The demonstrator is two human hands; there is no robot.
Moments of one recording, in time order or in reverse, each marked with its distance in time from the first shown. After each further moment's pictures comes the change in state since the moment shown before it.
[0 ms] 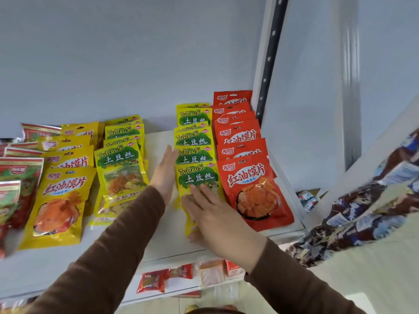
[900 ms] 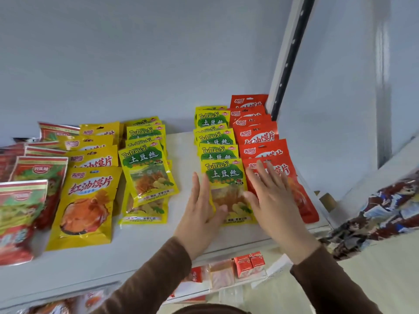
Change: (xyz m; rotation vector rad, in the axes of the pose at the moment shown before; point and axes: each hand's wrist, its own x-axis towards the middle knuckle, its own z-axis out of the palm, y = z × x) left_hand -0.099 -0.039 -0.020 0.653 -0.199 0.405; right_hand -0.014 0.022 -0.012 -0.104 0.249 0.467
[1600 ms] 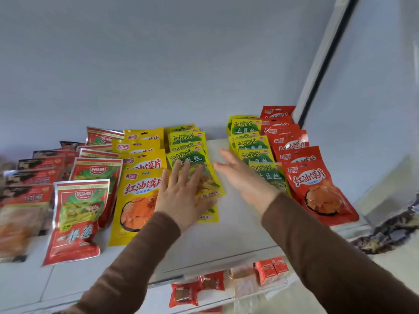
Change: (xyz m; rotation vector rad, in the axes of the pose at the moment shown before) left_hand -0.001 -0.079 -0.142 0.745 0.057 0.023; right_hand 0.096 -0.173 0.001 1.024 -0.247 0.239
